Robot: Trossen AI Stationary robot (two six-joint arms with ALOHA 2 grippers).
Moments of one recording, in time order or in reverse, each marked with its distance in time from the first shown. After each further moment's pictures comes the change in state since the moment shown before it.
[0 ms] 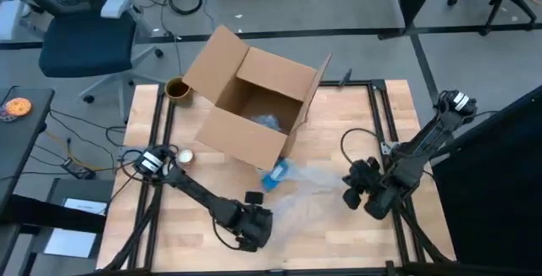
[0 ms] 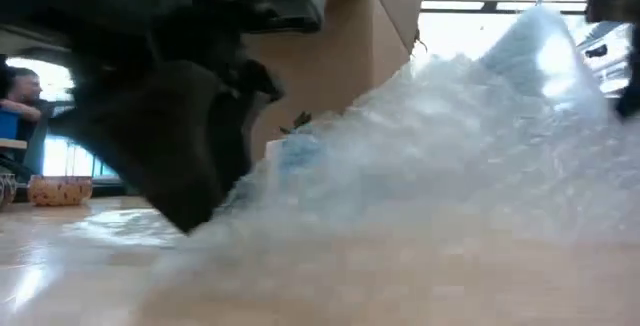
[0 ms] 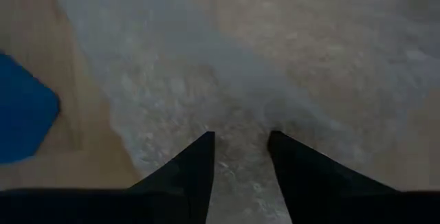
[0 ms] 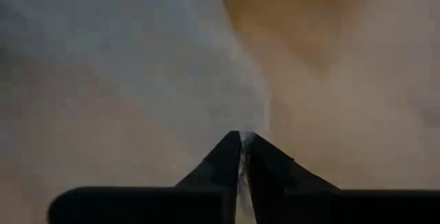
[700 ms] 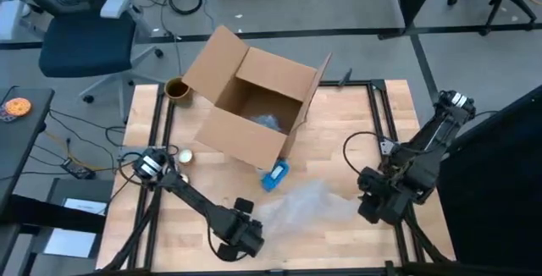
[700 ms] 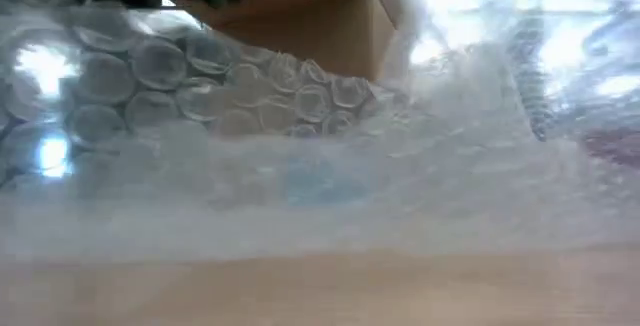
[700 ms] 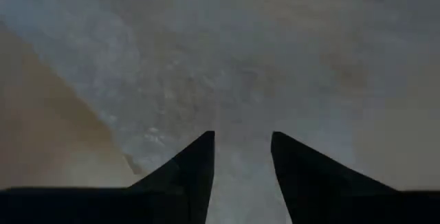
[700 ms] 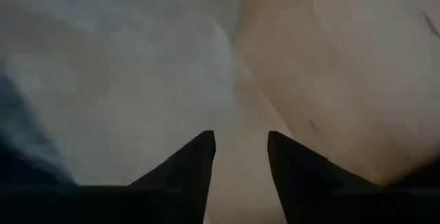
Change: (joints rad) left arm -0.045 0.007 0.184 -0.413 0.206 0.106; right arm 0.075 -0.011 0.352 -0.299 -0.194 -0.043
